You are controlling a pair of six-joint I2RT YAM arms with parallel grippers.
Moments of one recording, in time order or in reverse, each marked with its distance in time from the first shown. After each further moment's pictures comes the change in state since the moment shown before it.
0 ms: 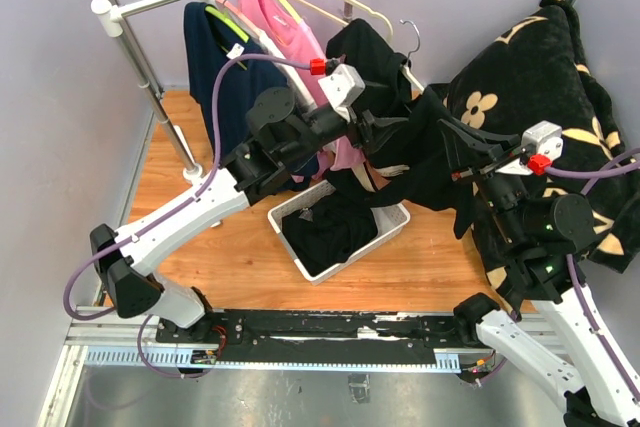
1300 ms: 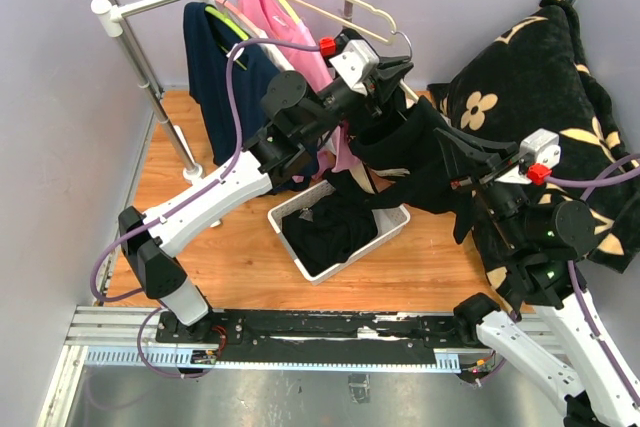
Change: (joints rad) left arm -0.003 0.154 0.172 0.155 -0.127 0.094; right arm 0.000 -0.036 -0.030 -0.009 -0.056 0.000
